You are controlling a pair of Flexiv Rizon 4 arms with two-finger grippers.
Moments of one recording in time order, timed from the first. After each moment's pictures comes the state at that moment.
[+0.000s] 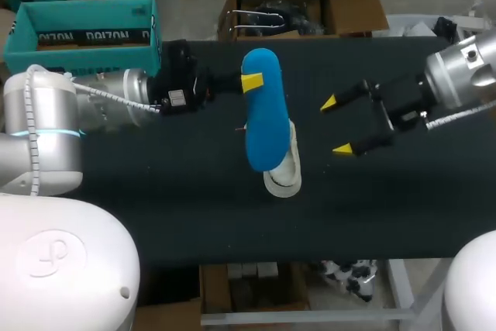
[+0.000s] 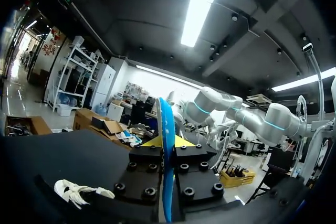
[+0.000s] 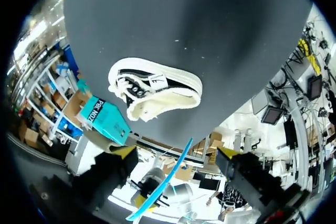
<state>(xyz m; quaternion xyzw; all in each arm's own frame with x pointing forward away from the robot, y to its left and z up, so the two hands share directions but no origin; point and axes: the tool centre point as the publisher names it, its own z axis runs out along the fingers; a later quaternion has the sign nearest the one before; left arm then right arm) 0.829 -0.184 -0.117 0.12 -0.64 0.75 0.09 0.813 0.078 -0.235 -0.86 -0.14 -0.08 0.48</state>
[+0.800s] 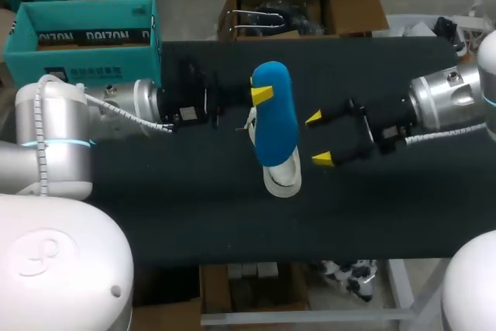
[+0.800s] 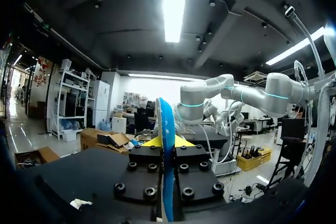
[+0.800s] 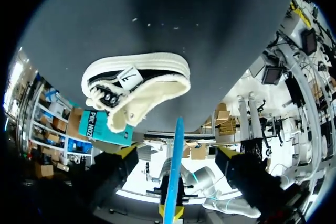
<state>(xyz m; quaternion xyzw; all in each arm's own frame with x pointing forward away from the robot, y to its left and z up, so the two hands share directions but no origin) 0.816 -0.202 -0.131 0.03 -0.65 0.76 0.00 0.808 0.111 -0.257 -0.83 -0.04 -0.01 0.55</state>
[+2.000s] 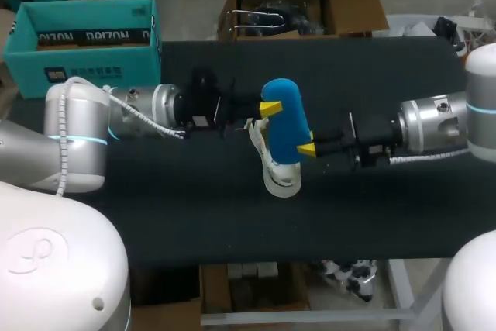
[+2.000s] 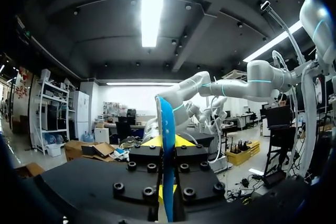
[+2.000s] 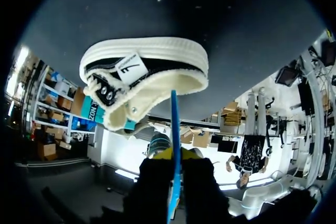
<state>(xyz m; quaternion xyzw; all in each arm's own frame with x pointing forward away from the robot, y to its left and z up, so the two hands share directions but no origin) 0.820 -0.219 -0.164 -0.06 -0.63 0.77 0.04 0.814 0.131 -0.274 -0.78 -0.07 -0.06 0.62</state>
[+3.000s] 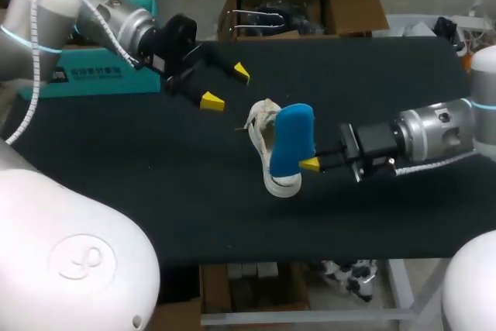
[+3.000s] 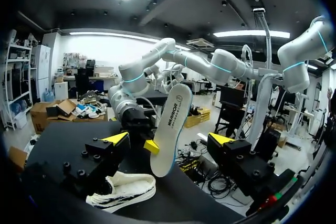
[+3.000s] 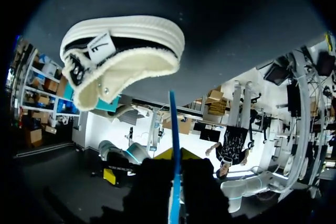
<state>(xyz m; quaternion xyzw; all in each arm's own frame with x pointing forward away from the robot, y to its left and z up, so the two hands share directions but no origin) 0.836 -0.138 -0.151 -0.17 -0.76 0.60 0.20 0.770 0.131 -0.268 -0.74 -0.14 -0.03 0.66</state>
